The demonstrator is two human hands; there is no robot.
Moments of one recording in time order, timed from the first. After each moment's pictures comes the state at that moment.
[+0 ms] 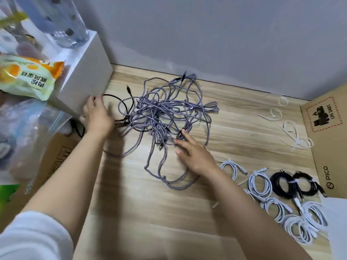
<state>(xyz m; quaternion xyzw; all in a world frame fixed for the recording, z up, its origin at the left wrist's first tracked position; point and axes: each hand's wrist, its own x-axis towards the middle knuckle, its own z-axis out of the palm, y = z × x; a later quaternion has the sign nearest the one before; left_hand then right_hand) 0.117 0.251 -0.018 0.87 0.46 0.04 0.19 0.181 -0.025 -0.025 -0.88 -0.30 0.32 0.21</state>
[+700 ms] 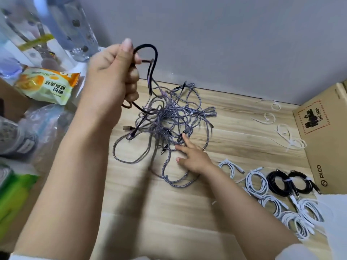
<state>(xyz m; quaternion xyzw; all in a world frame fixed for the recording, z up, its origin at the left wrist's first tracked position) 0.111 0.155 0.185 0.62 0.20 0.23 0.72 0.175 -0.023 -0.015 -0.87 -0.29 0.37 0.14</state>
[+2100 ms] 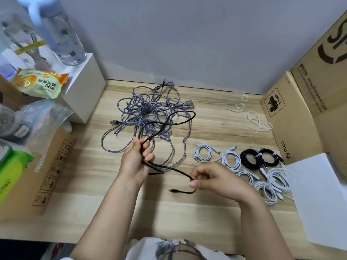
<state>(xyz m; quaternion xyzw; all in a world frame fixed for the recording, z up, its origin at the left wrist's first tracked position) 0.037 0.045 0.054 0.25 0.37 0.14 0.88 0.087 -0.158 0.092 -0.78 -0.24 0.42 0.39</state>
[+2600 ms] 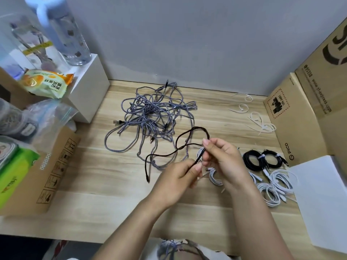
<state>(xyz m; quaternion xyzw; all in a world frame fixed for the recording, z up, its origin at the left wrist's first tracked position) 0.007 -0.021 0.079 0.77 0.07 -0.03 0.63 0.091 -0.134 0.110 -0.63 0.01 0.27 0.73</state>
